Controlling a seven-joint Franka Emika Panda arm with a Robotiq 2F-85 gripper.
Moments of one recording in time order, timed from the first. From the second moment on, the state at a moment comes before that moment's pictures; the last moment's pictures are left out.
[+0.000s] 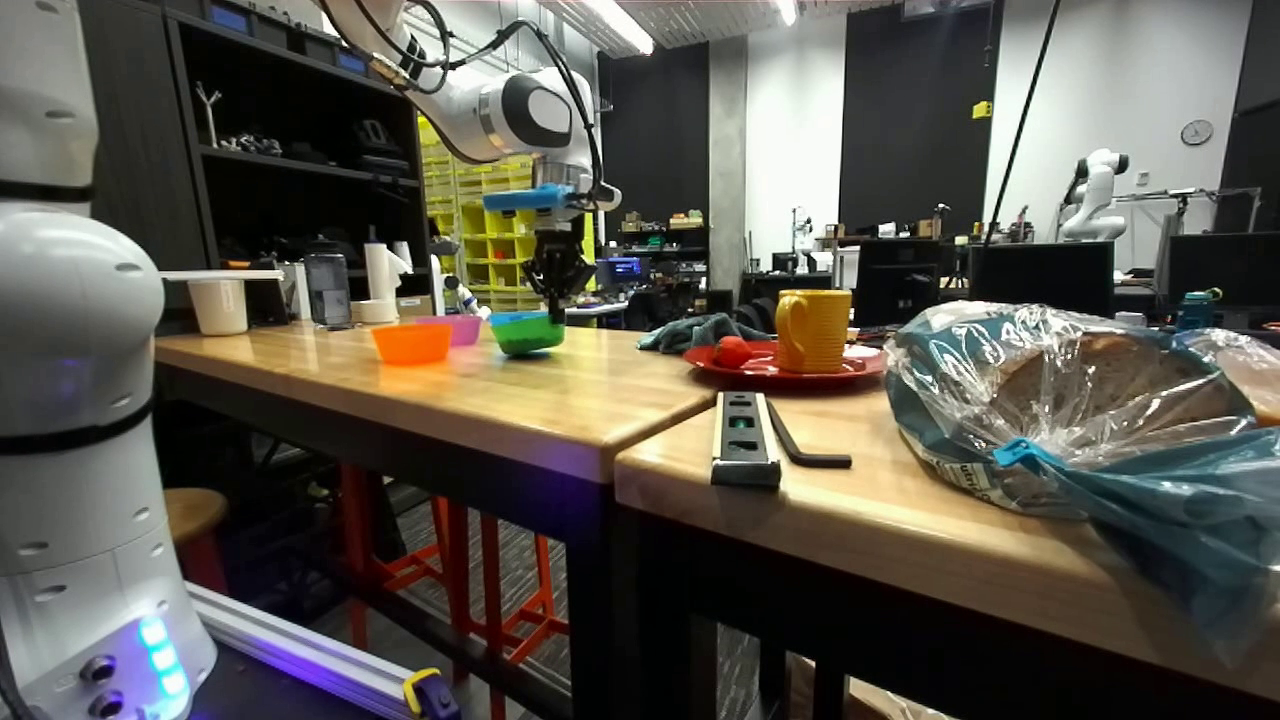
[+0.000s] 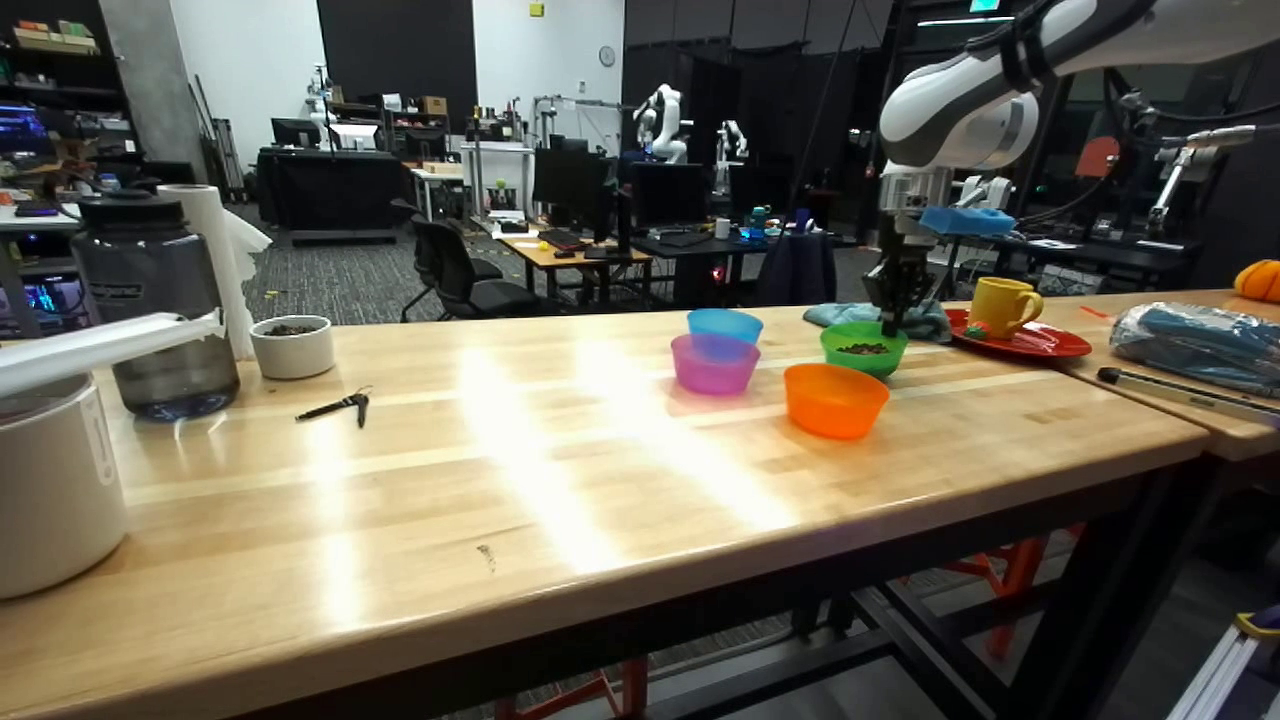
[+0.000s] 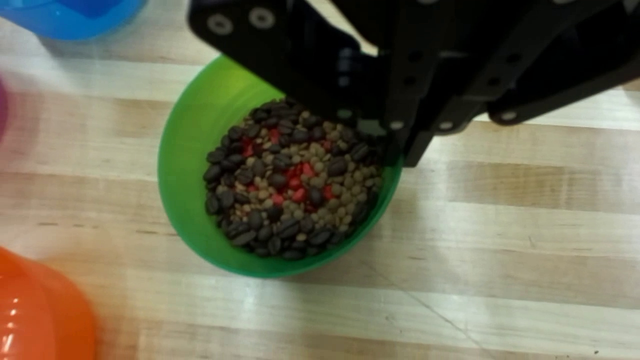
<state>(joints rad) -0.13 0.02 -0.14 -2.01 0.01 1.94 -0.13</state>
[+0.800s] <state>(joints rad) -0.10 0.01 -0.11 -2.00 0.08 1.93 -0.07</state>
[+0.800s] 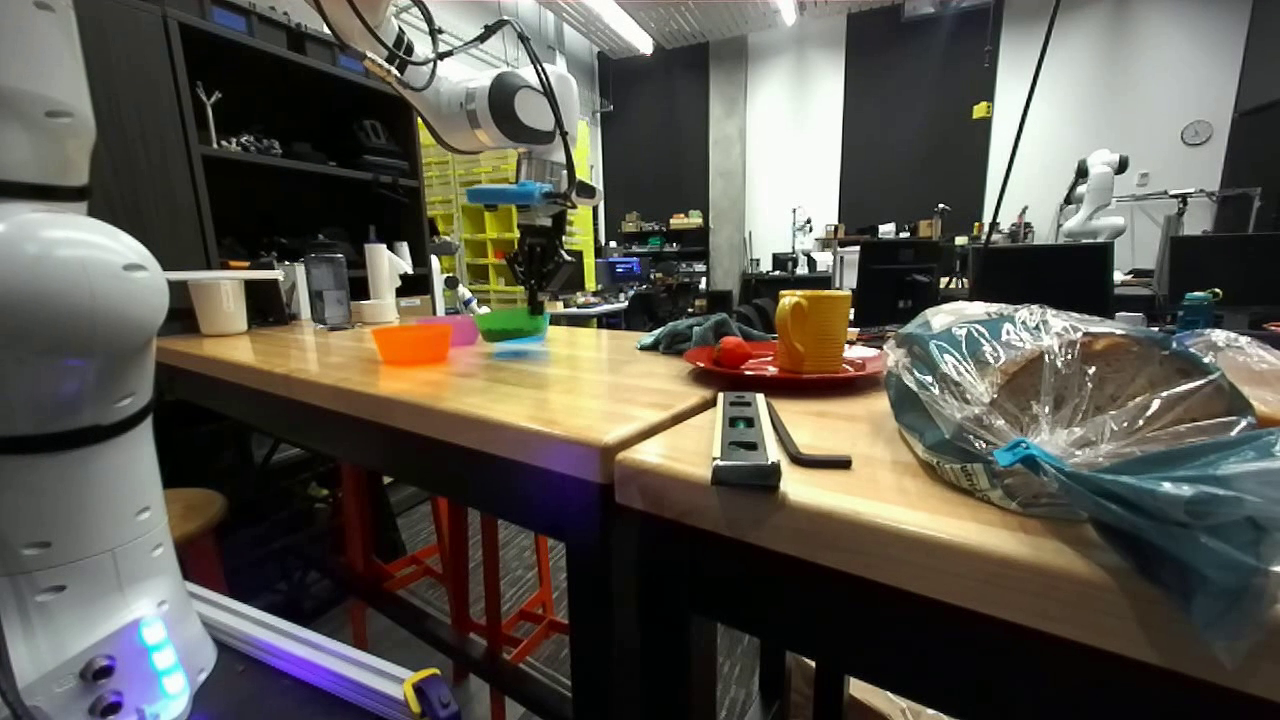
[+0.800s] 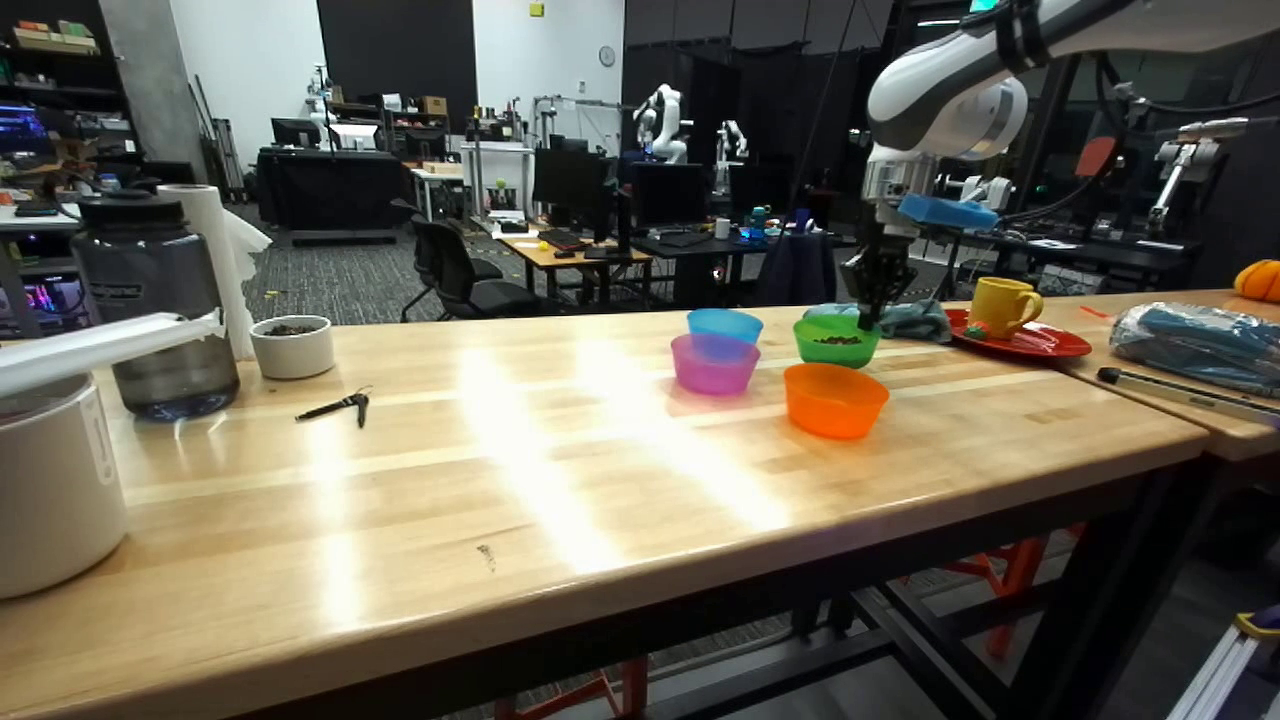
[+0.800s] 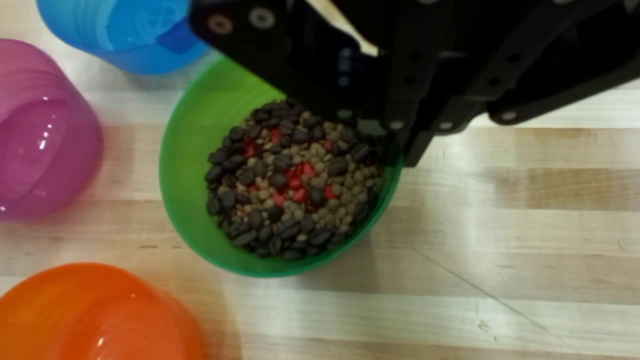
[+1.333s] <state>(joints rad) -0.06 -0.02 -0.06 -1.95 0.07 1.94 0.03</state>
